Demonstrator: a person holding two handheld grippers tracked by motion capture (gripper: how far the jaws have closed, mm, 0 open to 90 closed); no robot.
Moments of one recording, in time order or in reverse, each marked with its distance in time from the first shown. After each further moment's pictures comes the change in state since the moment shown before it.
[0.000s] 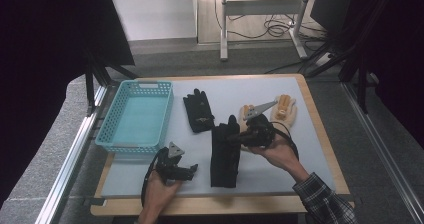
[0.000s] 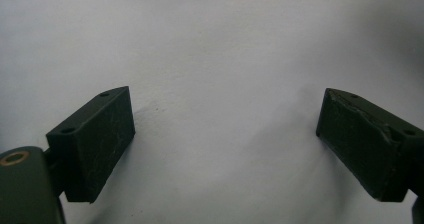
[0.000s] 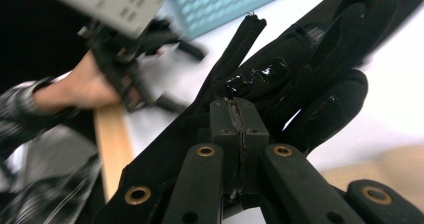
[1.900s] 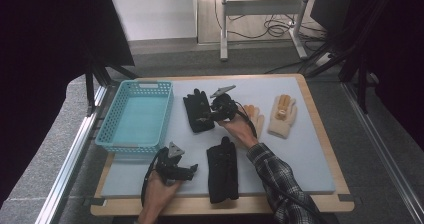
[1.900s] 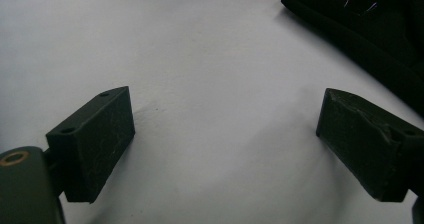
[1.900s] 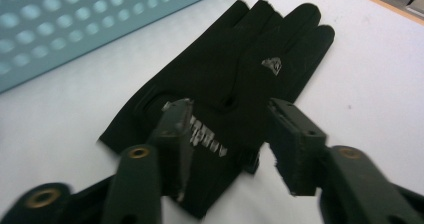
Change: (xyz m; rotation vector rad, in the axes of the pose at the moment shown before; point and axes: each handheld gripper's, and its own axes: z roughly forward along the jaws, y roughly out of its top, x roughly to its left) left arm 0.000 0.000 0.000 0.000 -0.003 -0.004; right arm -0.102 0.057 0.135 -0.035 -0.335 -0.001
